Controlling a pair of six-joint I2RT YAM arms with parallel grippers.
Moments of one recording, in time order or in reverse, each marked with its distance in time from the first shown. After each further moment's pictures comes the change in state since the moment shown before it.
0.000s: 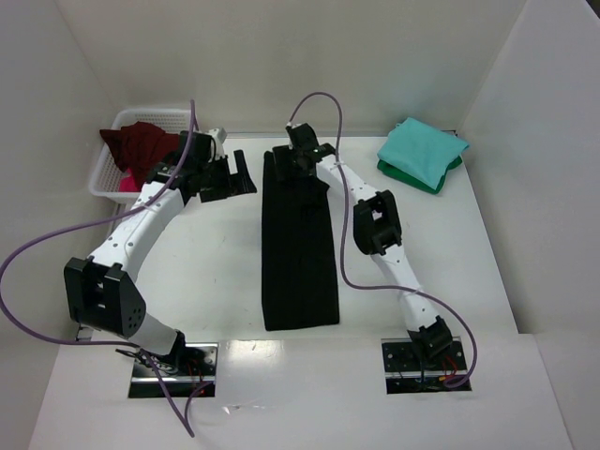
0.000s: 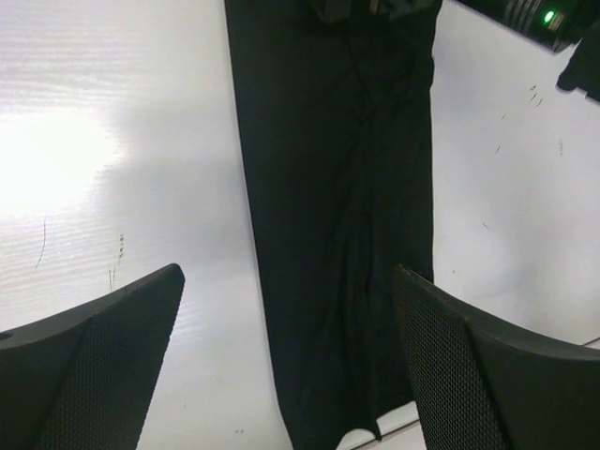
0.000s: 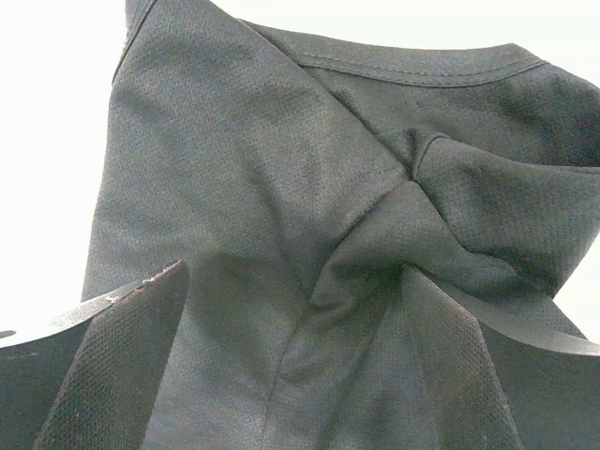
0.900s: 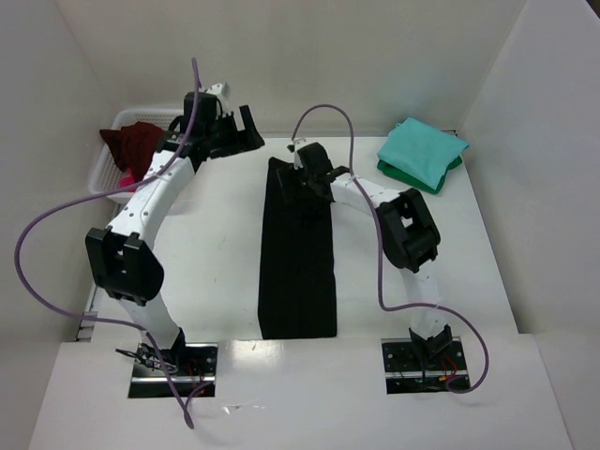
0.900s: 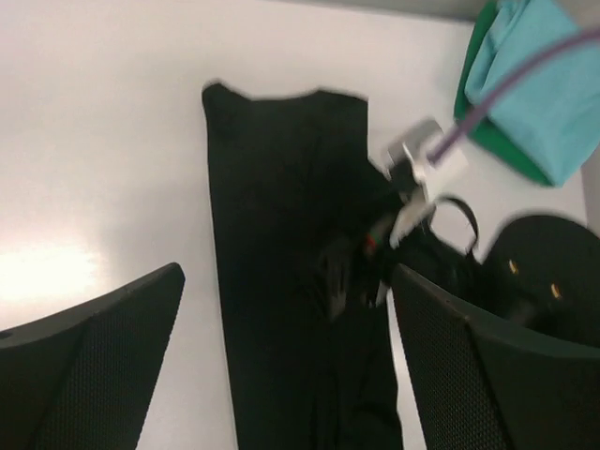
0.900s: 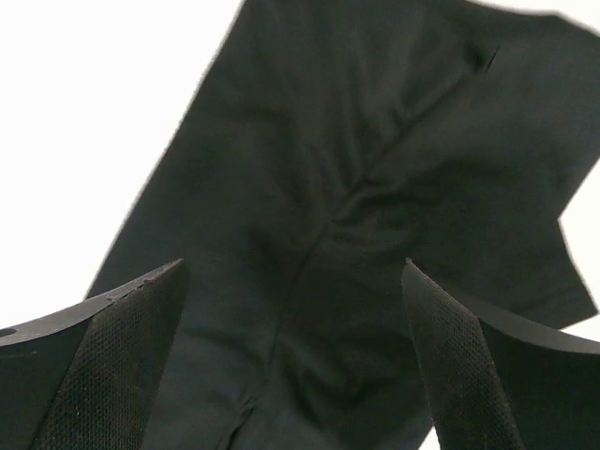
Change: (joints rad) left arm 0.005 0.246 0.364 0.107 -0.043 -0.003; right arm 0.050 -0.531 -0.853 0.393 -0.048 -0.113
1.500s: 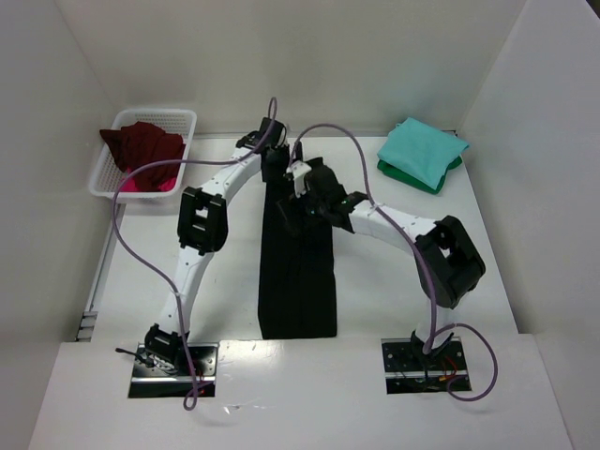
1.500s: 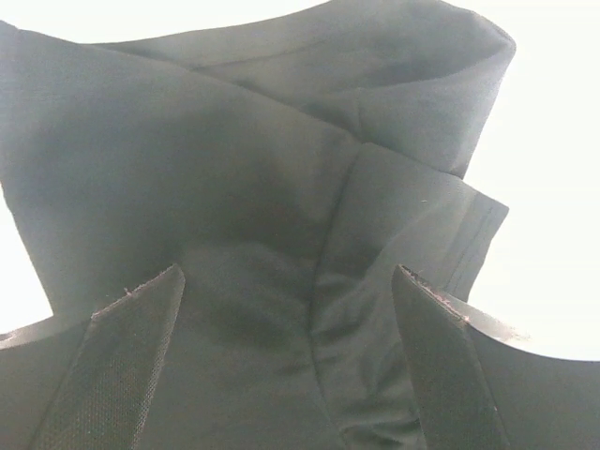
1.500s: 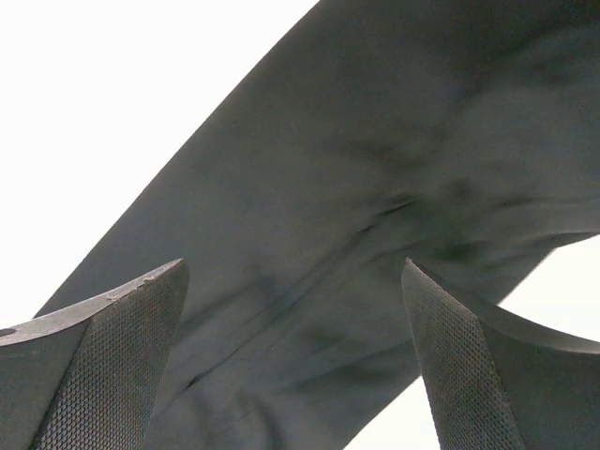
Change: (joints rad) left arm -0.129 0.813 0.621 -0.159 0.047 -0.027; right arm 0.112 -0.401 -0.435 0.053 -0.097 -0.103
